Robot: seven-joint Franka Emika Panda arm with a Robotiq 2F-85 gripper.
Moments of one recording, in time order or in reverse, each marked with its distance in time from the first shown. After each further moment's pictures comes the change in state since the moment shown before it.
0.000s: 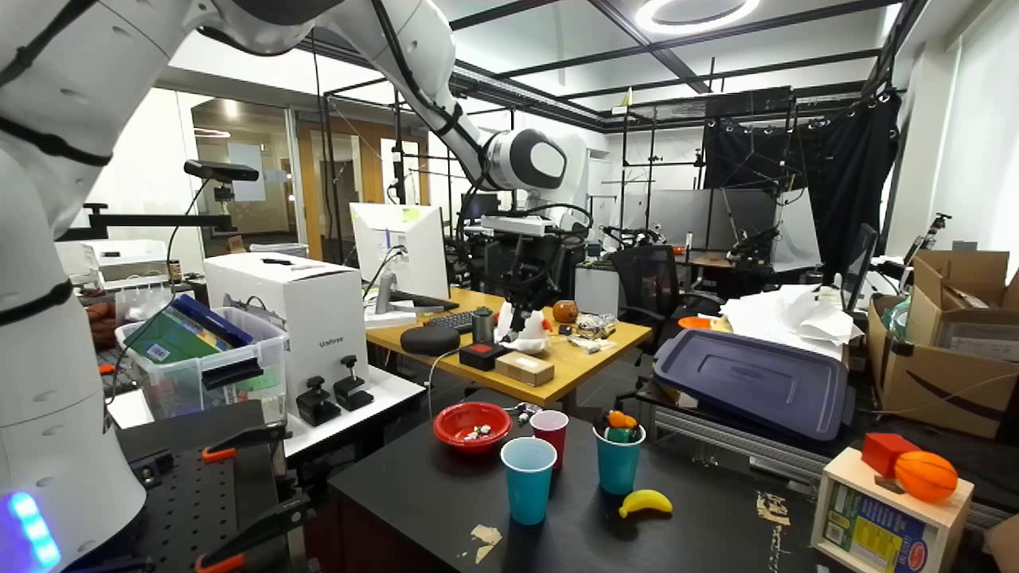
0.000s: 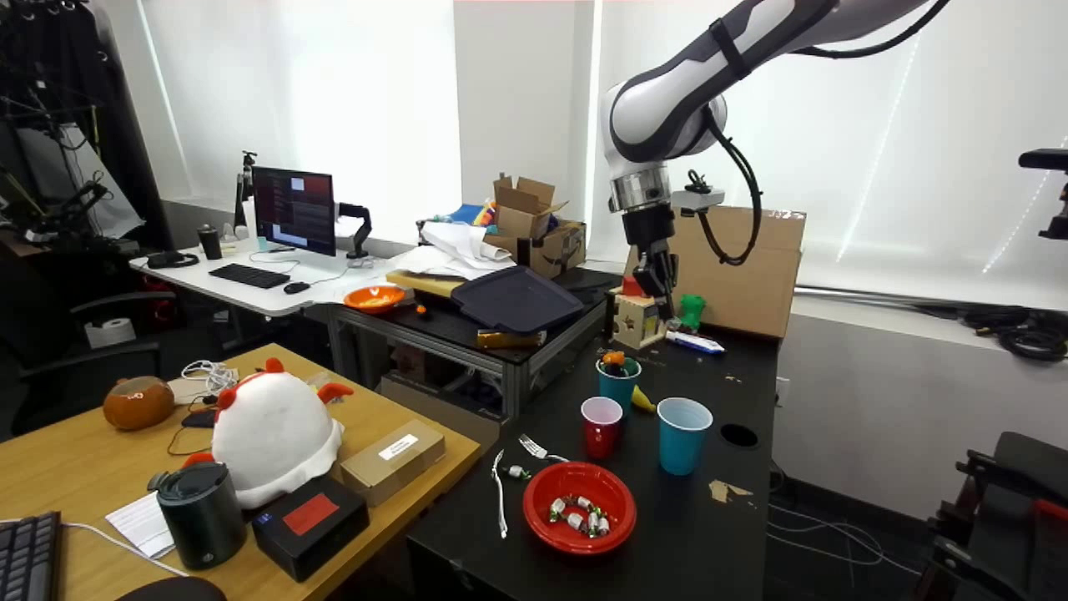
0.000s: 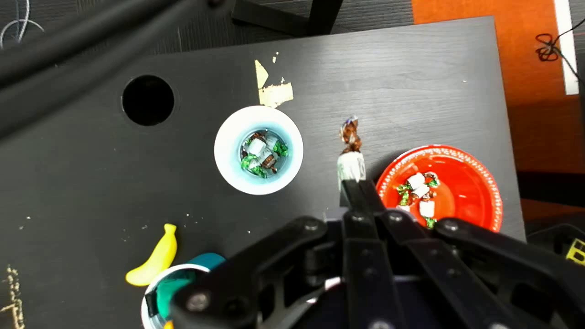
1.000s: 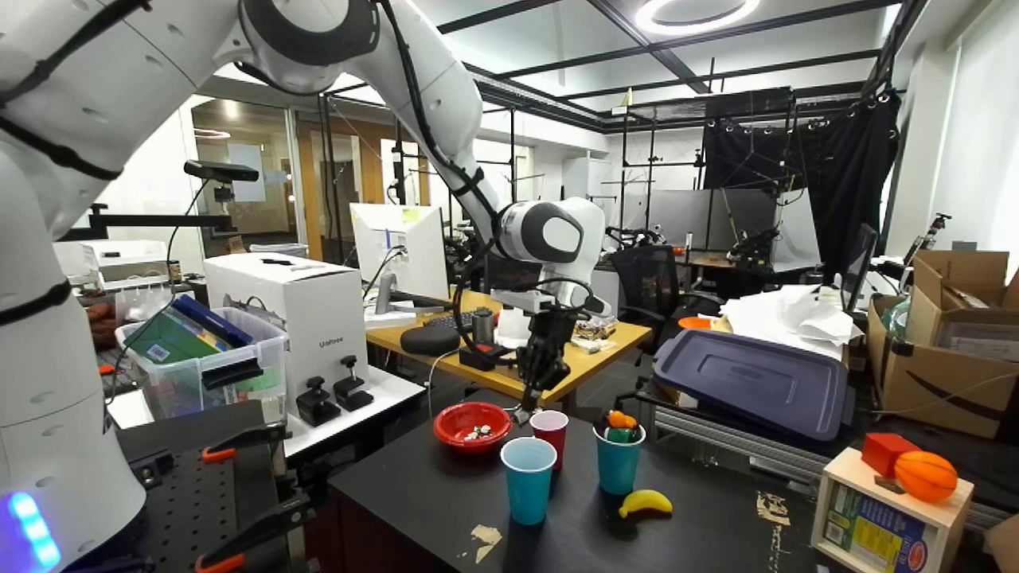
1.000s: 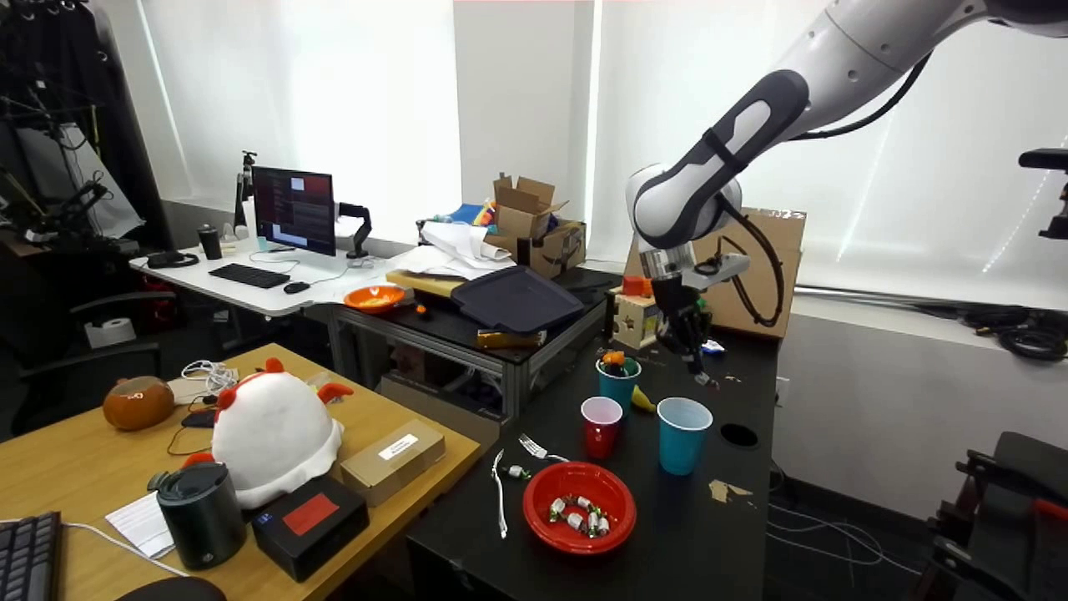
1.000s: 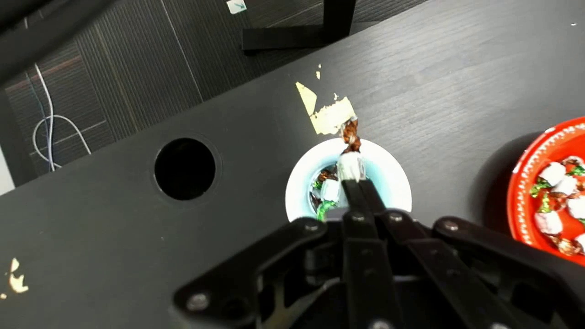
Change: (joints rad) arm -0.027 0.163 -0.088 -0.060 -0.002 0.178 0.202
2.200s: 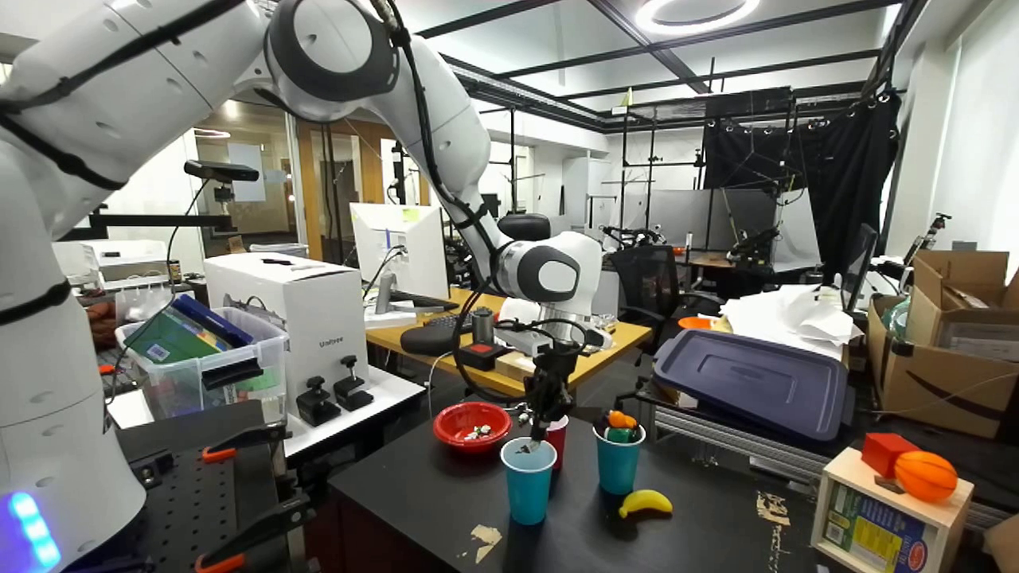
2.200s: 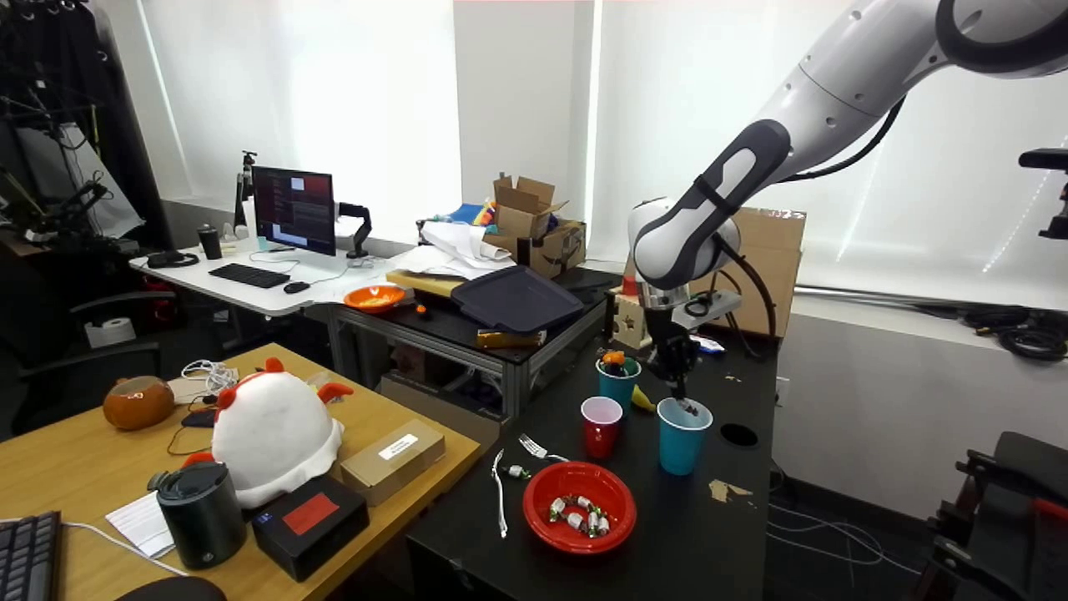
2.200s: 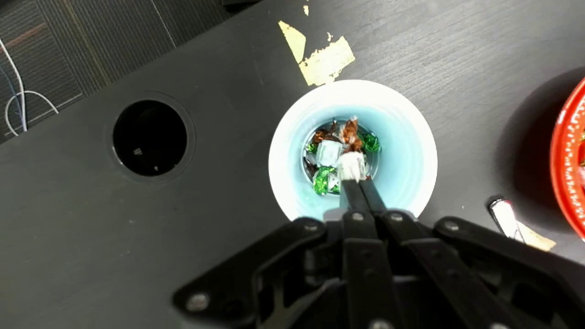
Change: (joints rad) arm -0.010 0.110 0.007 0.011 0.023 0.205 0.040
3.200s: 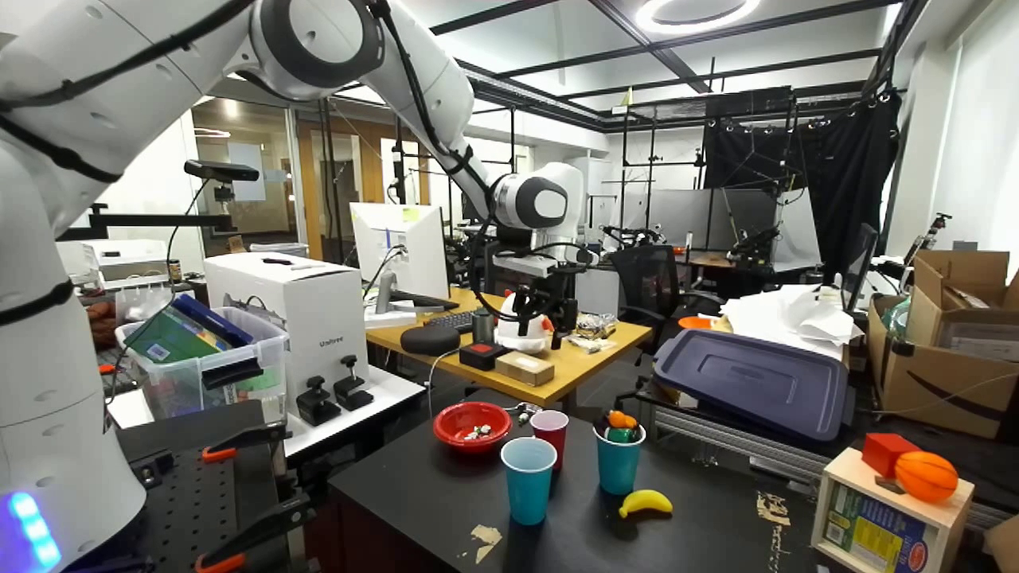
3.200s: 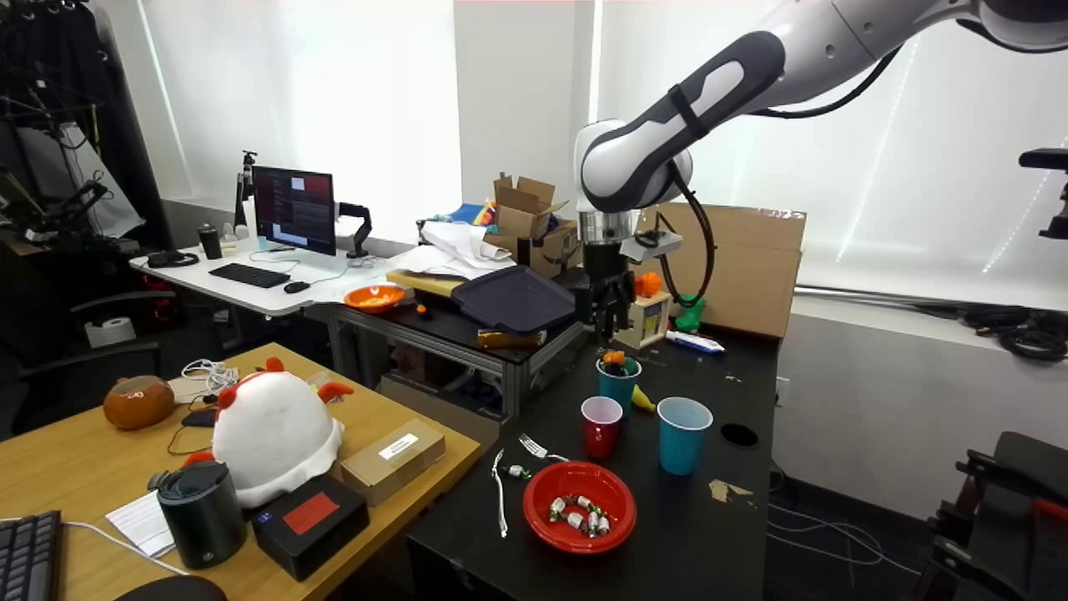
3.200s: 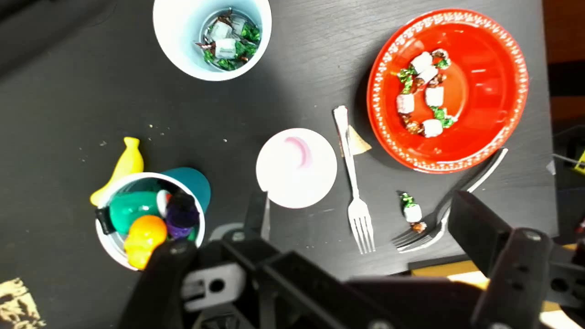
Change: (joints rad) arm 0.050 -0.081 0.120 0.191 -0.005 -0.147 -0.129
